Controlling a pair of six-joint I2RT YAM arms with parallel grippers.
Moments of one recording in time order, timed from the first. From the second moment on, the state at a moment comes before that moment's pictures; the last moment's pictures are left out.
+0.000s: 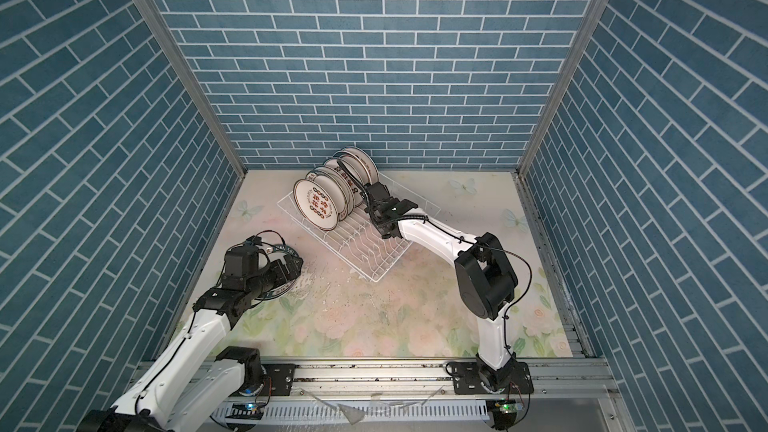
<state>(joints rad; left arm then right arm) -0.12 0.84 0.46 -0.38 0.16 -0.56 0.79 1.93 1.58 -0.57 0.45 -0.12</state>
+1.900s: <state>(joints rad) -0.12 0.68 0.43 -0.18 0.33 -0.62 0.93 1.44 1.08 0.06 -0.01 0.52</state>
